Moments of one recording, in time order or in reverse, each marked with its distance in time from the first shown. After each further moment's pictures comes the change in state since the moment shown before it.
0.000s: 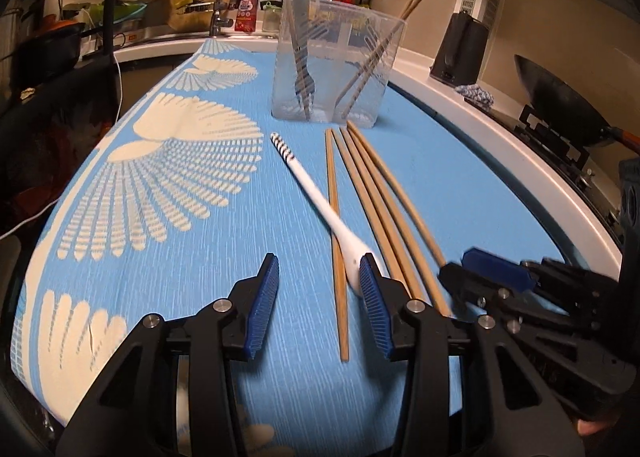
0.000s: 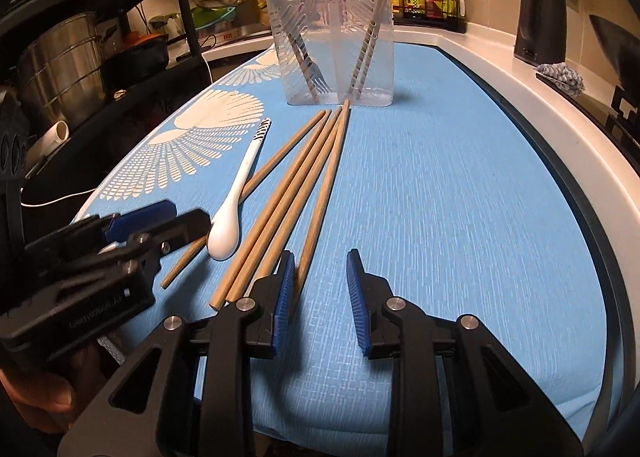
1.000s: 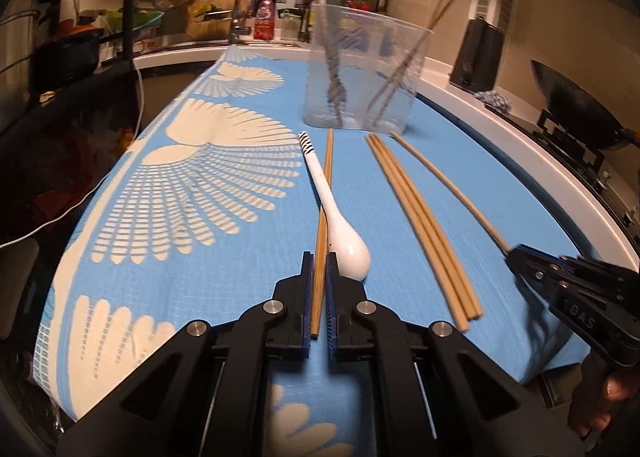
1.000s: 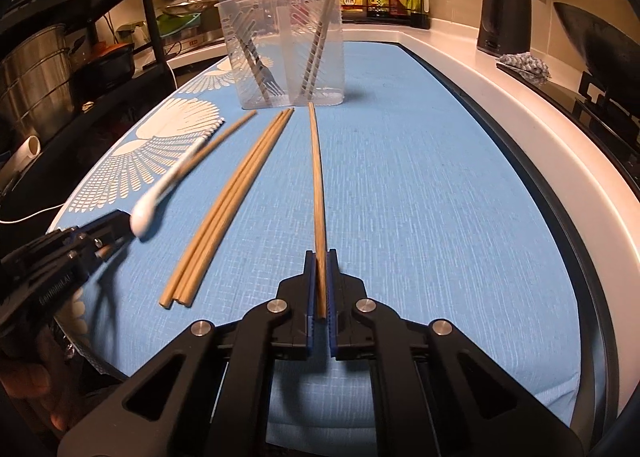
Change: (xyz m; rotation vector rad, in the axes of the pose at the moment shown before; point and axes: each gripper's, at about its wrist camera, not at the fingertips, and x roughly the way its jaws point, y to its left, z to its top) left arm -0.004 0.024 0.004 -0.016 -0.036 0.082; right arm -0.006 -0.027 -0.002 0.069 0.001 -0.112
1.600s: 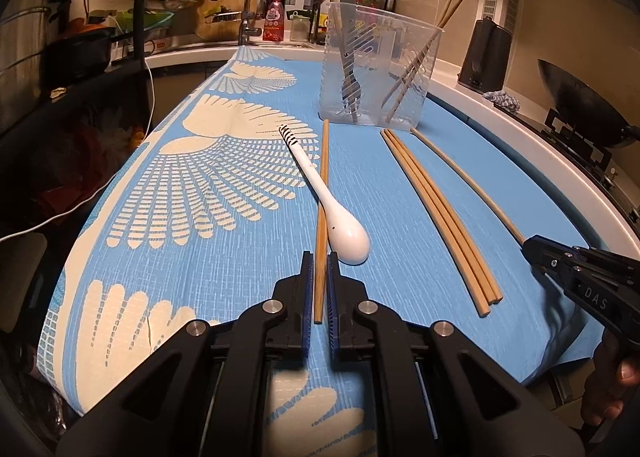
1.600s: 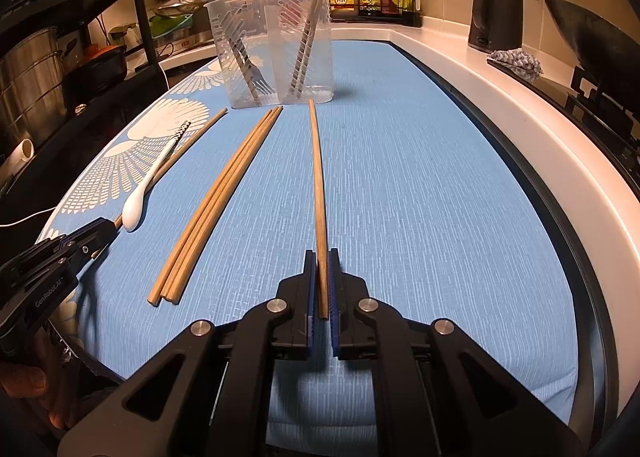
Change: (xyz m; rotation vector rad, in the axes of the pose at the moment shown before) left arm -0.004 0.004 -0.011 0.013 -0.014 0.024; right arm 0.001 -0.002 -0.003 0.008 -0.010 -0.011
